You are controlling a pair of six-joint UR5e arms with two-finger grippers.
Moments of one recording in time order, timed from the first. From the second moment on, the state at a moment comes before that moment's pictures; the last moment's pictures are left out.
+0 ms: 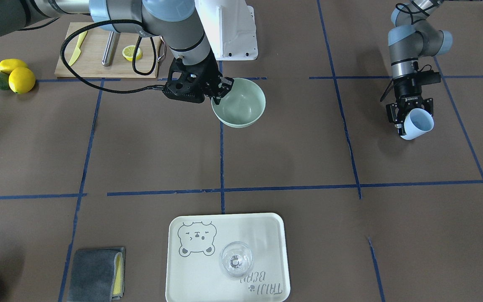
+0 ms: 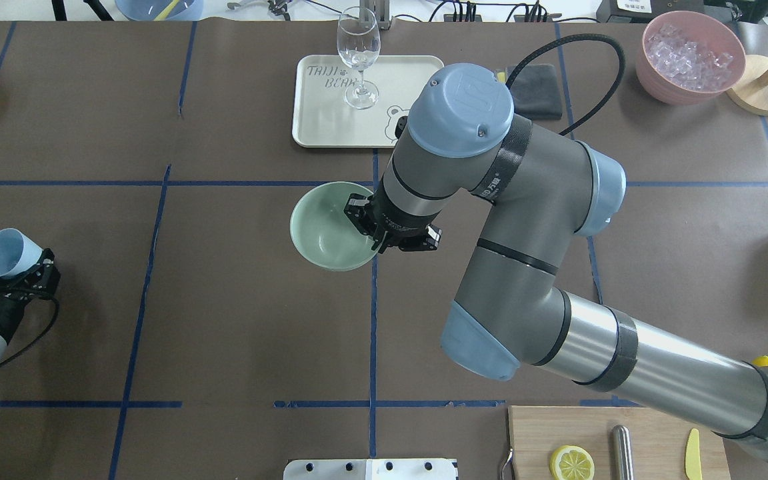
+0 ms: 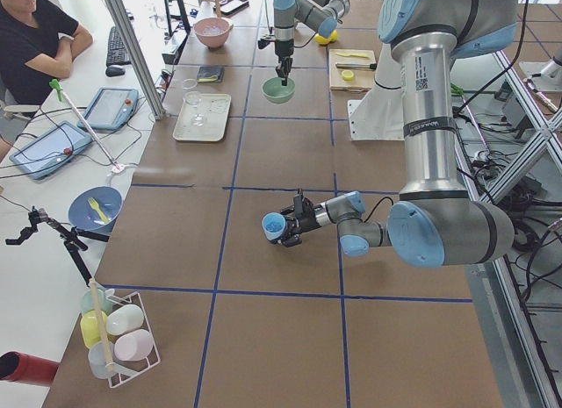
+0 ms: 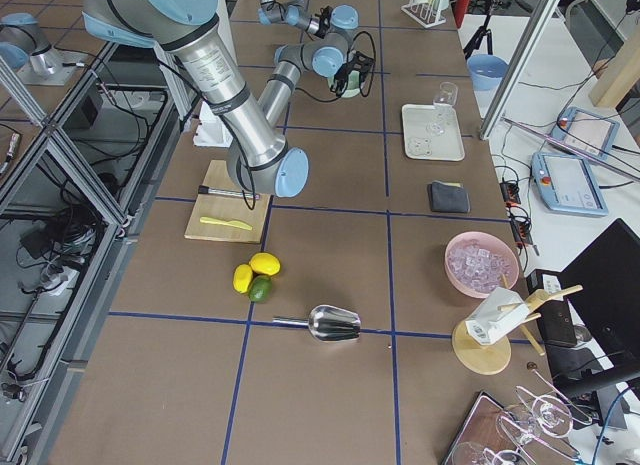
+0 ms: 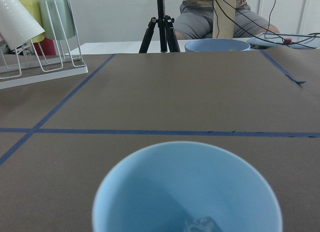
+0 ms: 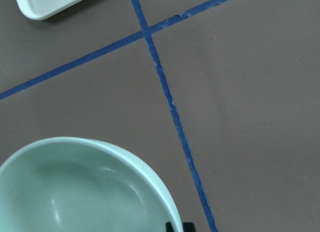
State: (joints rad) left arm -0.26 -1.34 -1.53 -2.70 -0.63 -1.43; right arm 0.56 -0.81 1.76 -1.61 2.04 1.58
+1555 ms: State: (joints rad) left arm -0.47 -1.40 -1.78 -2.71 -0.73 -0.85; right arm 0.42 -0.58 1.30 -1.32 1.85 1.57
